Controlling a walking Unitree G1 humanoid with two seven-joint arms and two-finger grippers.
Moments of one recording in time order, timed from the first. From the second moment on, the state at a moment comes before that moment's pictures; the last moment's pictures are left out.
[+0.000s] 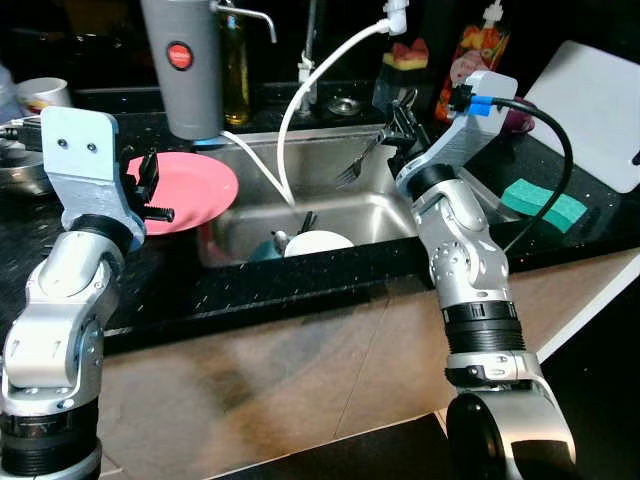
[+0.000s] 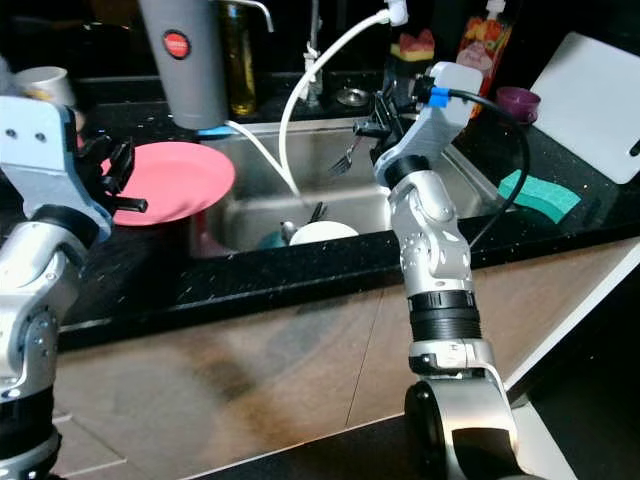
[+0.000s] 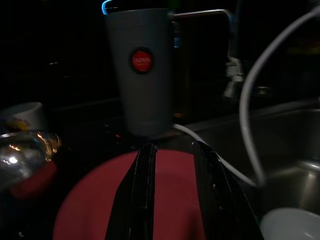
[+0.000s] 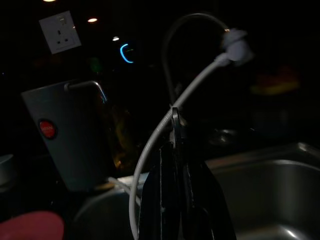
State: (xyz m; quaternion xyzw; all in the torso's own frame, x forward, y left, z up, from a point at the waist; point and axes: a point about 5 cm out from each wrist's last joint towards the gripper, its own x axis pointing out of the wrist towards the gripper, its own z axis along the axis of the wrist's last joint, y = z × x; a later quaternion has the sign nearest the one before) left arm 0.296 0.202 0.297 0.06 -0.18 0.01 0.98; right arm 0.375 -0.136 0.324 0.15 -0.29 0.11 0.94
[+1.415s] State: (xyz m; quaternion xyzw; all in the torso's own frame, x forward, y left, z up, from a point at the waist) left arm 0.288 0.136 0.248 0.14 0.02 -0.34 0.93; right arm 0.410 -0.085 0.252 -0.10 -0.11 0.16 0.98
